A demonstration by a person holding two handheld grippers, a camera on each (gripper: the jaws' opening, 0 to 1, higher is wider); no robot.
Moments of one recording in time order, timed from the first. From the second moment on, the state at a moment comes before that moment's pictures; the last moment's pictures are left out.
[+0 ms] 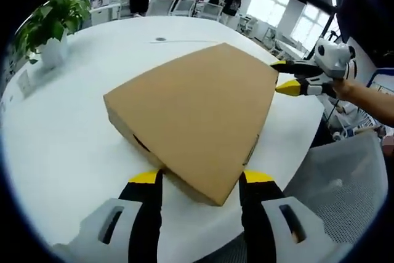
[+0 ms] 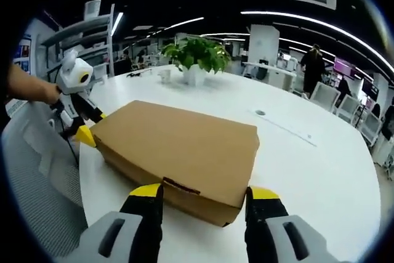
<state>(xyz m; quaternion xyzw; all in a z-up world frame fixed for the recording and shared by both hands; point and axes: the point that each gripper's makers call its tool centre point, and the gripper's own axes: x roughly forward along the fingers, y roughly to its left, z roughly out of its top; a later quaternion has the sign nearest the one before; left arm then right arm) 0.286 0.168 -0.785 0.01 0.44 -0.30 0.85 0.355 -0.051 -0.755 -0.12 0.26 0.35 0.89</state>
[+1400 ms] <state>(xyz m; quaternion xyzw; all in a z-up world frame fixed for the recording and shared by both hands) 0.317 0.231 -0.781 0.03 0.42 -0.27 0.87 0.321 0.000 -0.758 -0.15 0.27 0.30 0.91</state>
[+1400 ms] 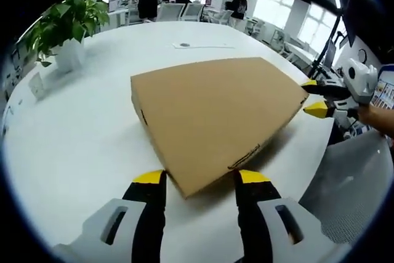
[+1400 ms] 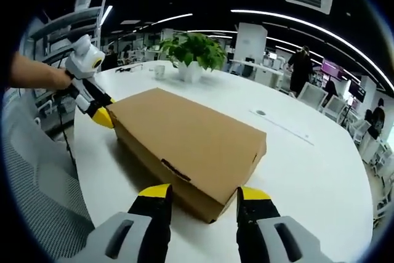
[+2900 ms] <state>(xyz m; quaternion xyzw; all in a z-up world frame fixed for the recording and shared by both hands) 0.321 0.257 -0.779 0.02 0.40 -0.26 0.88 0.318 0.013 -0.759 -0.14 0.26 0.30 0.91</state>
